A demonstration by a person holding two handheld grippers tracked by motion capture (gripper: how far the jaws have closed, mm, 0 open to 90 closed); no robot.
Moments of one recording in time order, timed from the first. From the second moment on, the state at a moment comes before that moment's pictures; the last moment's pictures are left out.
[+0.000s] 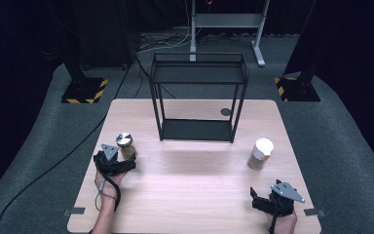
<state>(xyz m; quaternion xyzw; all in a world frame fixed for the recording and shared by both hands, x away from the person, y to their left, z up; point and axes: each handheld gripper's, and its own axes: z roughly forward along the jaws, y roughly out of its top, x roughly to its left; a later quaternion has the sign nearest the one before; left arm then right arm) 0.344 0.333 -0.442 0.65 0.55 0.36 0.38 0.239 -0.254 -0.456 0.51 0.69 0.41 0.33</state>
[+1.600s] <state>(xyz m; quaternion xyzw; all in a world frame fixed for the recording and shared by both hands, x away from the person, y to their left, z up) 0.337 0.340 -0.426 0.69 0.50 0.32 0.42 0.237 -0.255 -0.458 0.50 0.68 0.41 0.33</state>
